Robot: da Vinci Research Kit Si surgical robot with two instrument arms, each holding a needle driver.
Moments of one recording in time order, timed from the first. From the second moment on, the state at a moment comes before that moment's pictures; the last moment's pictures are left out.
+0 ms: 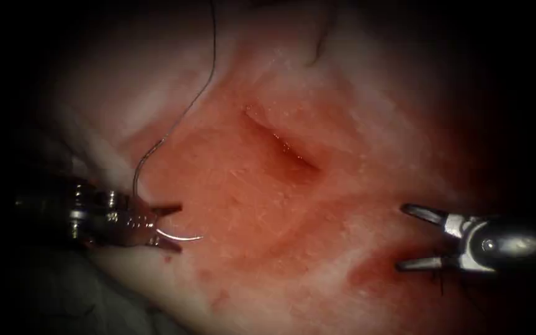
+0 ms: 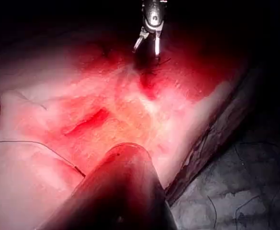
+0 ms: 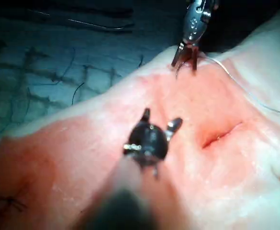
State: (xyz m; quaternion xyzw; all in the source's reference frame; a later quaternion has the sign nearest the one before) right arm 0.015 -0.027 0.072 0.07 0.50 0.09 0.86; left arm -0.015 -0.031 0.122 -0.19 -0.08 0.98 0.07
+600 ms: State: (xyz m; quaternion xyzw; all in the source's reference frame) right arm 0.015 -0.027 0.072 0.07 0.50 0.09 0.86; left arm -0.015 -0.031 0.121 -0.21 -0.06 0.97 0.00
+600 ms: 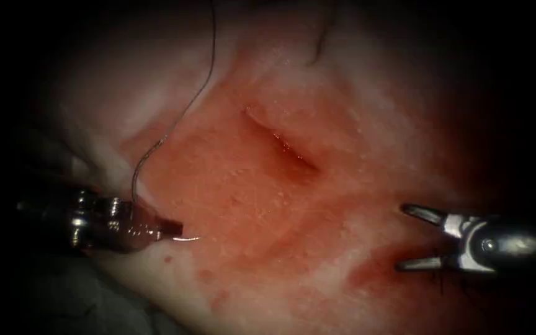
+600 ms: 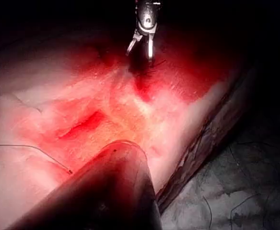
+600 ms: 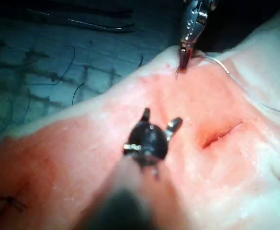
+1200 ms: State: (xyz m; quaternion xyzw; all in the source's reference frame) right arm 0.016 -0.028 0.072 0.07 0.50 0.09 0.86; left arm -0.016 -0.031 0.120 -0.23 -0.07 0.97 0.02
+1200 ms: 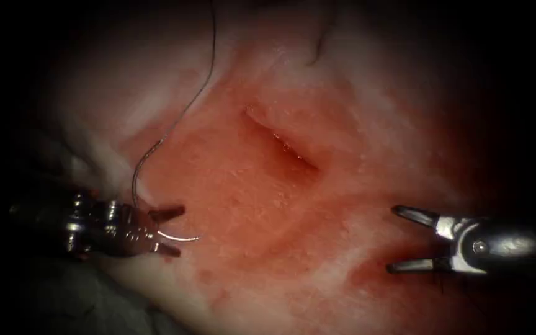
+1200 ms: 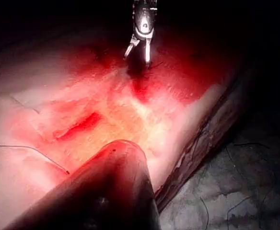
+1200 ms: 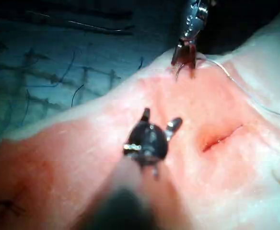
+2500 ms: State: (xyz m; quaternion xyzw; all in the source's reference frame) right arm 0.017 -0.028 0.073 0.08 0.51 0.08 0.85; left arm -0.016 -0.031 0.122 -0.26 -0.07 0.96 -0.01
